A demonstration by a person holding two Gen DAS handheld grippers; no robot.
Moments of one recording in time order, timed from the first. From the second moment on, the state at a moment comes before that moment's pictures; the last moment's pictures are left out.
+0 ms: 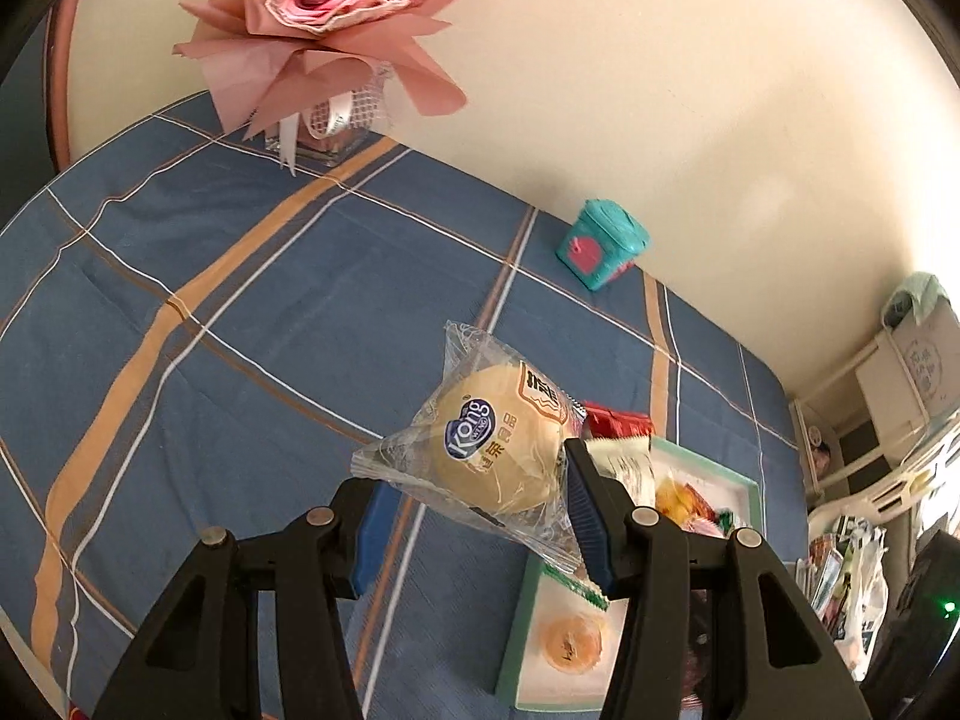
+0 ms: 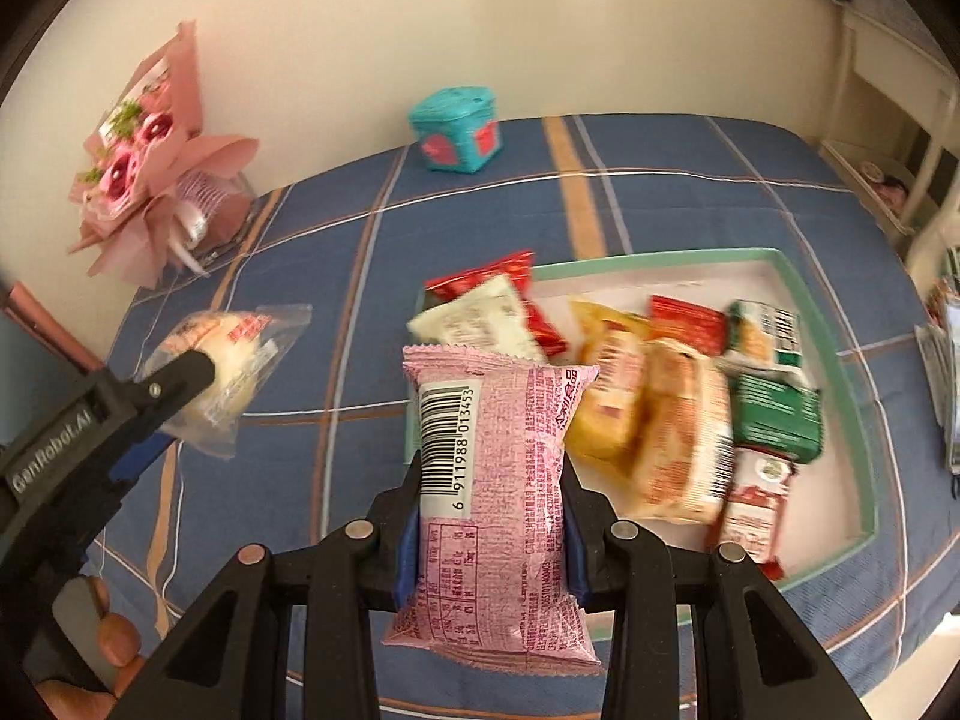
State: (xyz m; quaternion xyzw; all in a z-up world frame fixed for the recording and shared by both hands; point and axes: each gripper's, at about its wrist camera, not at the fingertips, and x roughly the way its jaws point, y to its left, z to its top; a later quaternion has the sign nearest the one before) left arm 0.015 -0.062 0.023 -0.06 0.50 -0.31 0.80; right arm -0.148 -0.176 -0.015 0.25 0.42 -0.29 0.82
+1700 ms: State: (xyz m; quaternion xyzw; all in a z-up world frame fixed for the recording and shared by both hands) left arm -0.095 -0.167 0.009 0.14 0.48 -0.42 0.76; right arm -0.250 -0.299 -0.051 0.37 0.36 -0.40 0.75
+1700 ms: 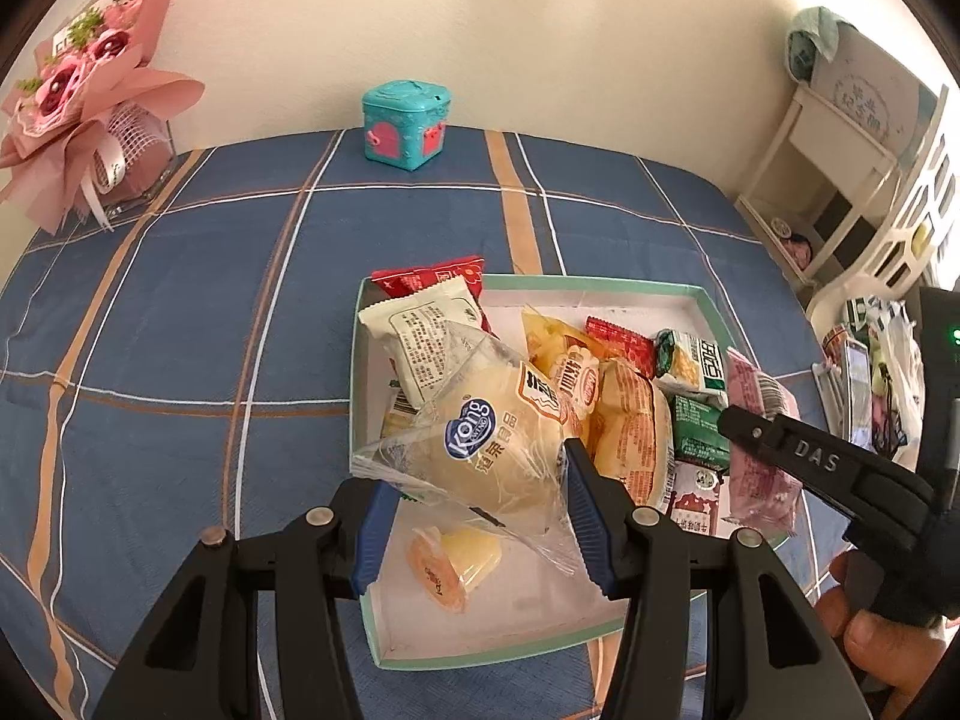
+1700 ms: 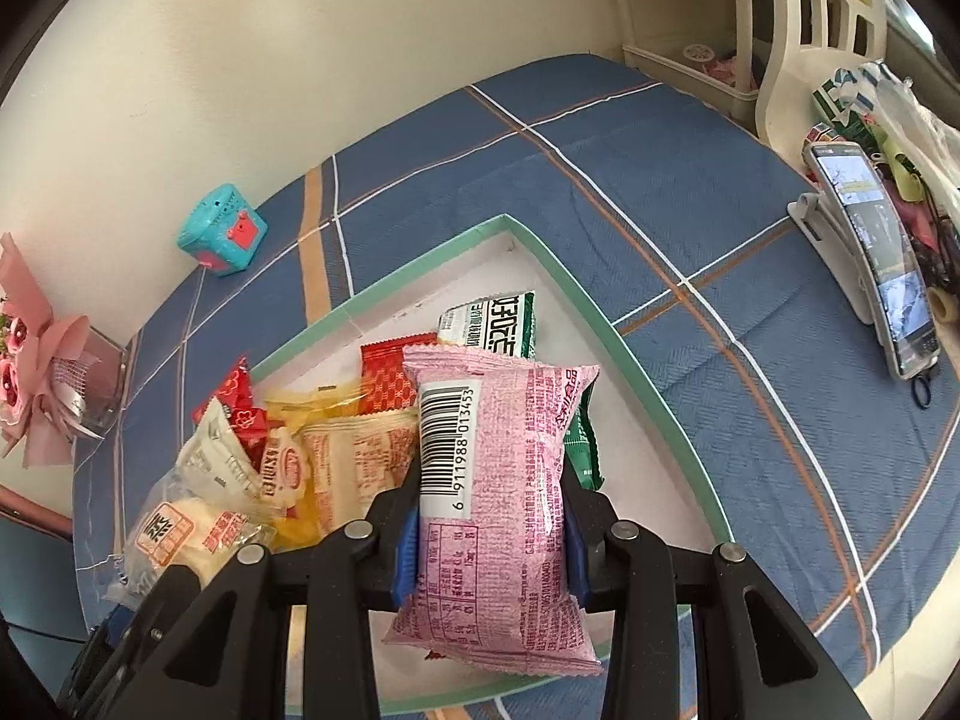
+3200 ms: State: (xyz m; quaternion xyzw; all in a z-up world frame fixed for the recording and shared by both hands) left arm -0.095 -0.178 -0.025 0.19 0.54 -0.40 0.71; right arm -0.226 -0.294 -0.074 0.33 0.42 -0.41 0.74
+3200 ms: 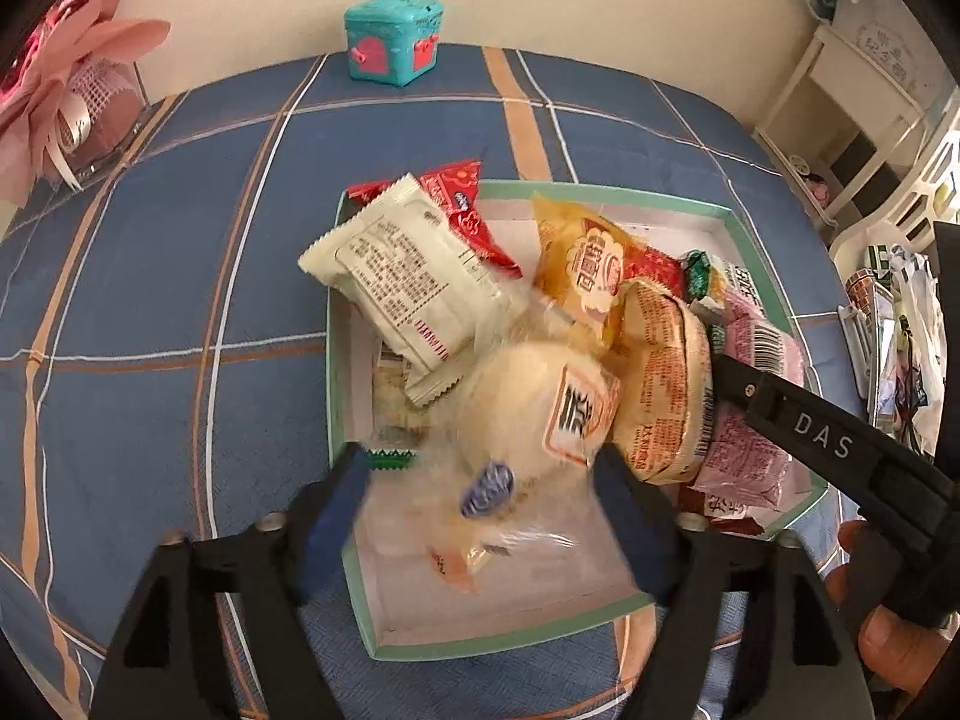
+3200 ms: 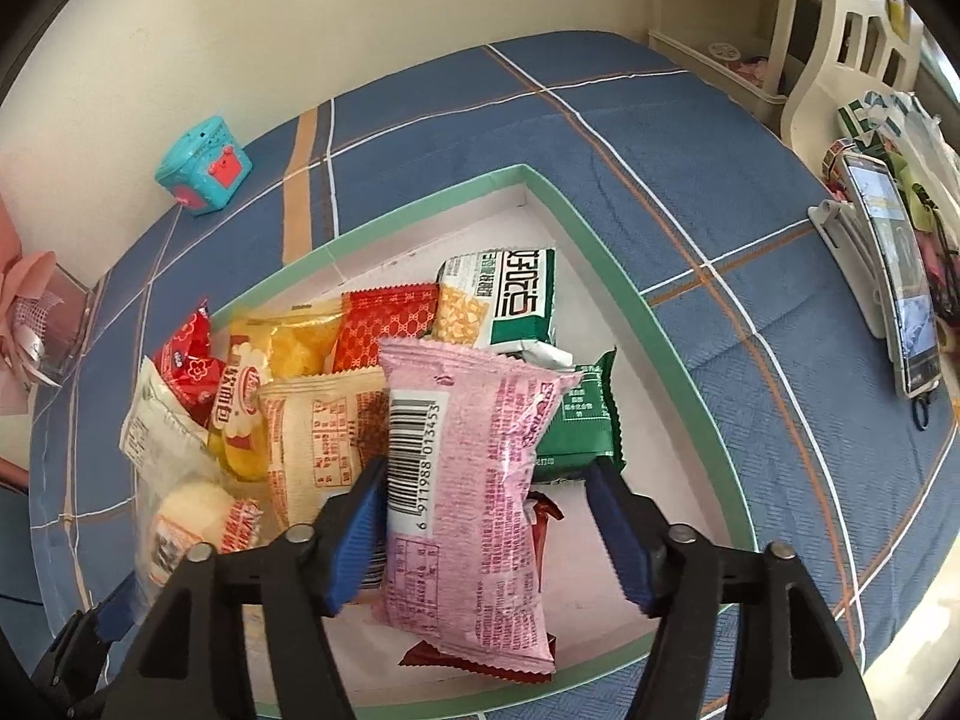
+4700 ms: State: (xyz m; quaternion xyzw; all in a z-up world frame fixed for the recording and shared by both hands) left arm -0.067 -0.085 0.032 0.21 0.48 -0.18 0.83; right arm -0.219 -0.201 -0.014 0.24 0.38 -0.34 0.82
